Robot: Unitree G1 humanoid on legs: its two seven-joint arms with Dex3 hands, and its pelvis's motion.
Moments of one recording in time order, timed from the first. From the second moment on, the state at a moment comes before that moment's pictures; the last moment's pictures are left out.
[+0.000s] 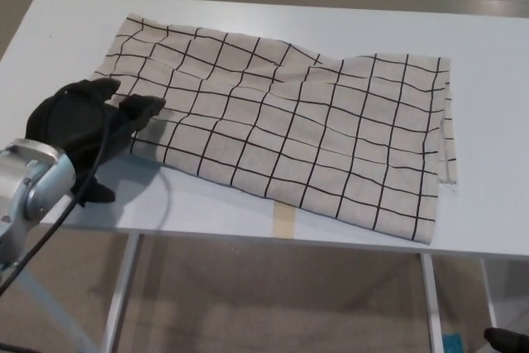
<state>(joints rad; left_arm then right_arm) -0.64 0.68 -0.42 0.60 0.85 -0.20 -0.06 0.44 -0.09 -0.18 0.11 -0.03 -0.26 -0.01</state>
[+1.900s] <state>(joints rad) -0.95 0.34 -0.70 1.32 0.91 -0.18 0.63 0.48 -0.08 -0.19 0.04 -0.03 -0.27 -0.02</state>
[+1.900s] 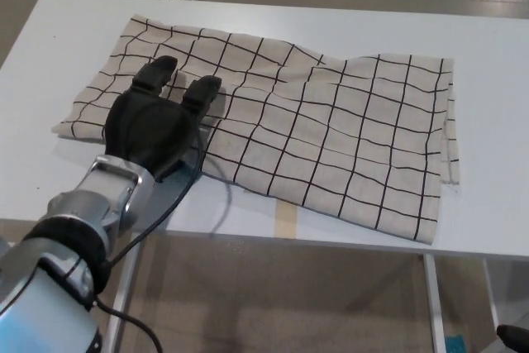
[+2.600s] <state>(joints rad) -1.01 0.38 -0.71 1.37 0.91 -0.04 0.46 0.48 -0.08 -0.20 0.04 -0.01 -0.26 -0.01</state>
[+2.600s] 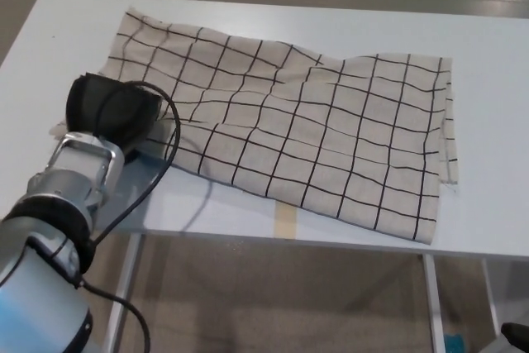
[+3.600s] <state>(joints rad) -1.05 0.43 -0.56 1.31 0.84 -0.16 0.49 0.46 -0.07 -0.22 0.02 0.01 -0.23 0.00</state>
